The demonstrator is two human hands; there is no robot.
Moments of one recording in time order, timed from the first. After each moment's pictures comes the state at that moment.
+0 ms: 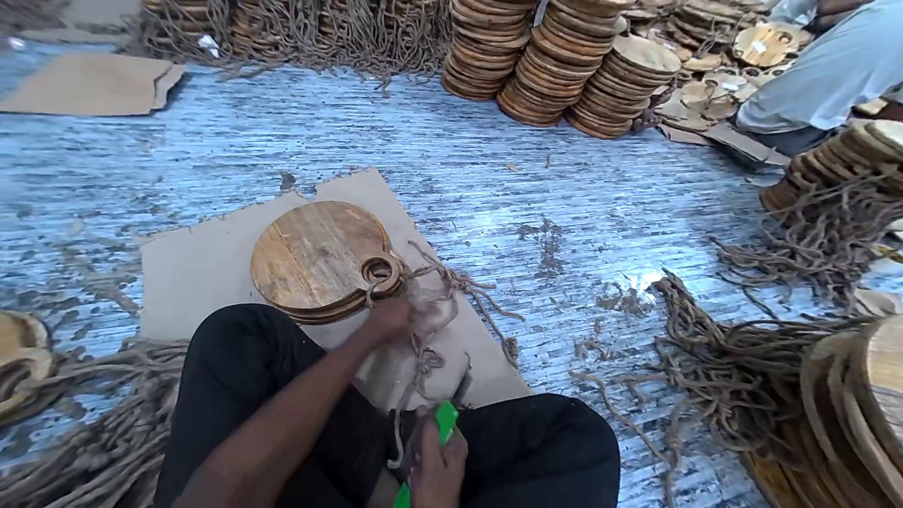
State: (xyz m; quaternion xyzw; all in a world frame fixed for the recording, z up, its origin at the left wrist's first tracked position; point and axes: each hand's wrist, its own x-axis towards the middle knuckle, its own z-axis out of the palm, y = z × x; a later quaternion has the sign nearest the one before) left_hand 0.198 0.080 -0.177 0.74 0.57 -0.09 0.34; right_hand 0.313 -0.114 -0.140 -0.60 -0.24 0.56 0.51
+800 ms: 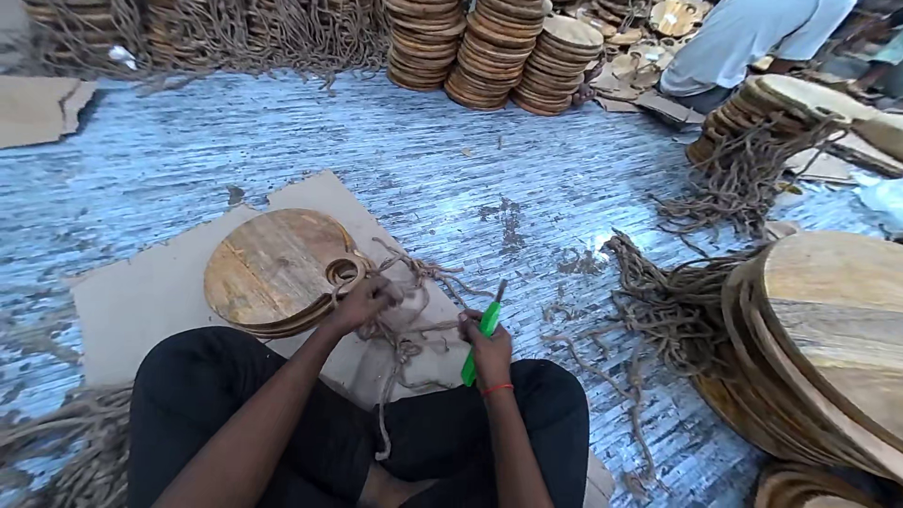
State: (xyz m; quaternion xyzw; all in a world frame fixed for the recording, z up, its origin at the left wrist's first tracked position) left_hand 0.183 0.081 -0.169 0.64 0.50 0.25 0.52; right_hand 0.428 0.003 -0.188 -0.66 -0.30 0.45 0.52
